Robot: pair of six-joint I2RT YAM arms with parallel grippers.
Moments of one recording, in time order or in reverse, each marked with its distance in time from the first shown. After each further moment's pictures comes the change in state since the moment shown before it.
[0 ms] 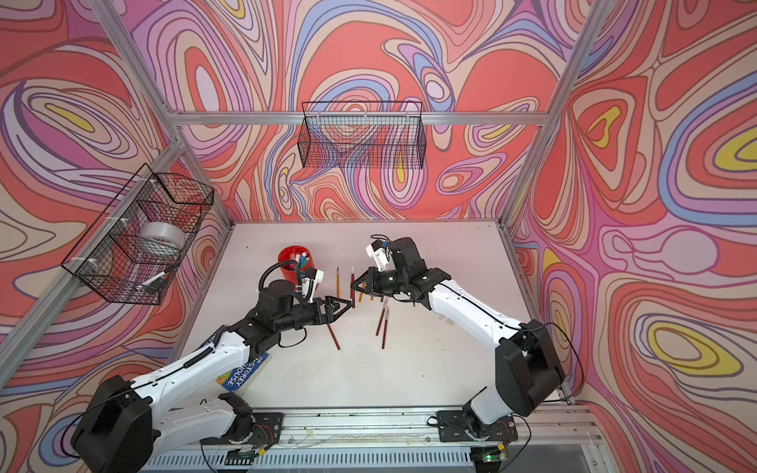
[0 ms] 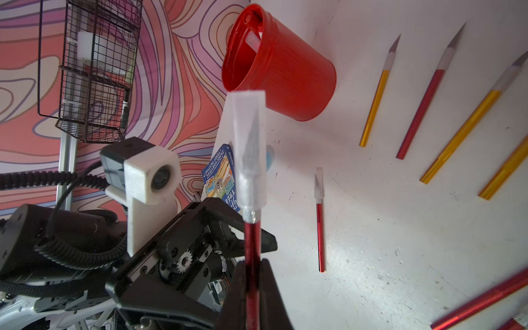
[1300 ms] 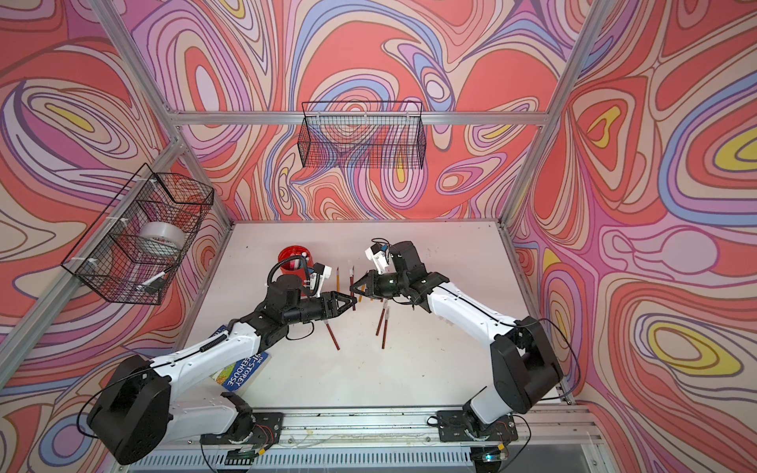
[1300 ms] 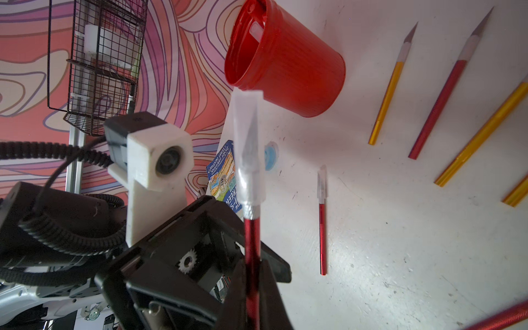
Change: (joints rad) left arm -0.007 0.113 0.053 0.086 0.063 -0.075; right arm -0.006 0.014 -0.067 0.093 -0.050 0.003
